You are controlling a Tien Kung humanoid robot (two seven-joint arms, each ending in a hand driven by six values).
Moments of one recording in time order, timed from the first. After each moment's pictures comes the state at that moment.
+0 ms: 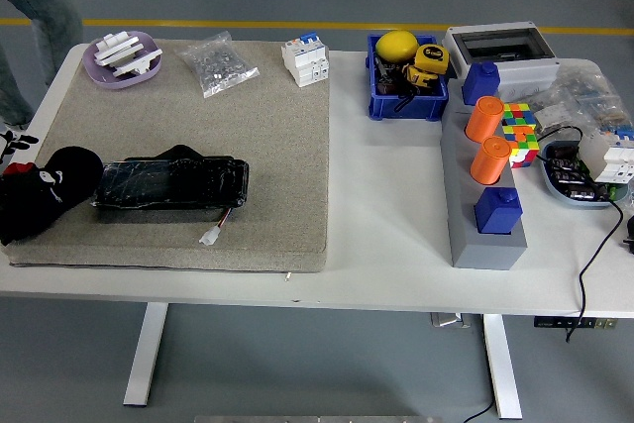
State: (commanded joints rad) left arm -0.27 0.50 -1.30 -1.07 1.76 0.07 0.27; right arm 0.10 -0.43 0.42 0.35 -0.27 0.02 -0.26
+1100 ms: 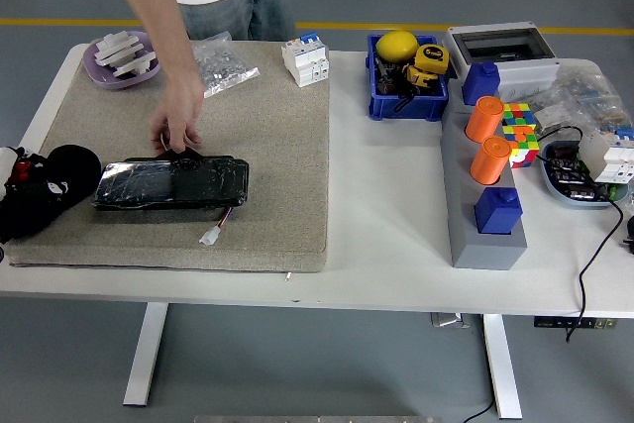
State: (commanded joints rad) left arm -0.36 0.48 -1.19 -0.91 1.69 0.13 0.23; right arm 0.11 -0.43 0.43 0.35 -0.27 0.01 -0.25
